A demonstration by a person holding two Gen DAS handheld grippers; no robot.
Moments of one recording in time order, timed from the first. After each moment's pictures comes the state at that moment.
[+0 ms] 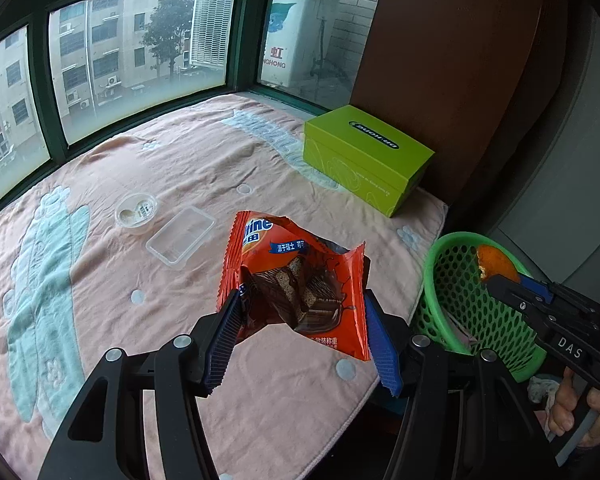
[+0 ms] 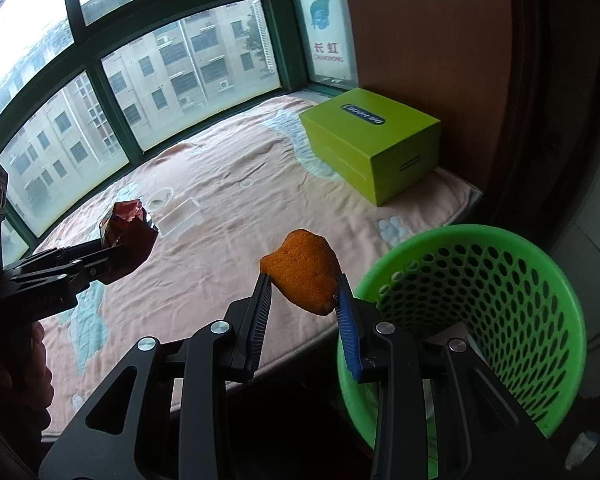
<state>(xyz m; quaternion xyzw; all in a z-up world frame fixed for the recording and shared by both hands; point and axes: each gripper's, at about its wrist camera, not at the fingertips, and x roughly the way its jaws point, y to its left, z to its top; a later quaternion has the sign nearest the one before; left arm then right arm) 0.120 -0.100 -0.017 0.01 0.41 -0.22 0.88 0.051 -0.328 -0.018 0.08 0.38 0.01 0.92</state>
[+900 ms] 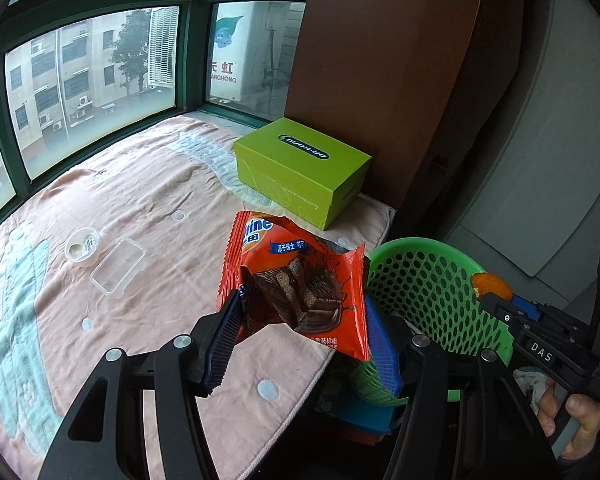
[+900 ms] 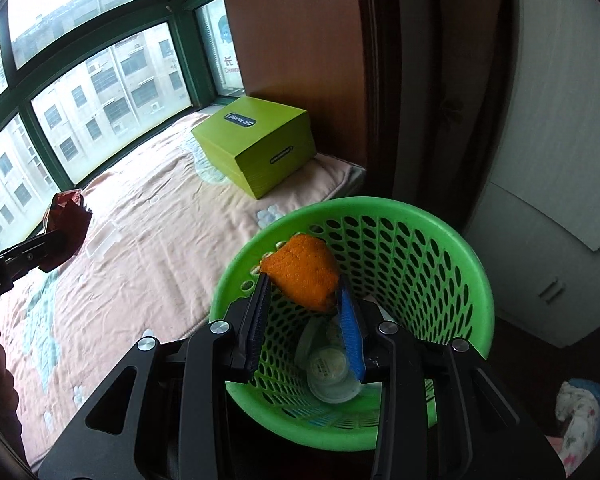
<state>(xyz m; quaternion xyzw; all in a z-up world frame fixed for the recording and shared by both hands) 0.098 -0.168 0.005 0.02 0.39 -0.28 0.88 -0.002 -0.406 -0.023 0.11 0.37 -0.11 0.91</state>
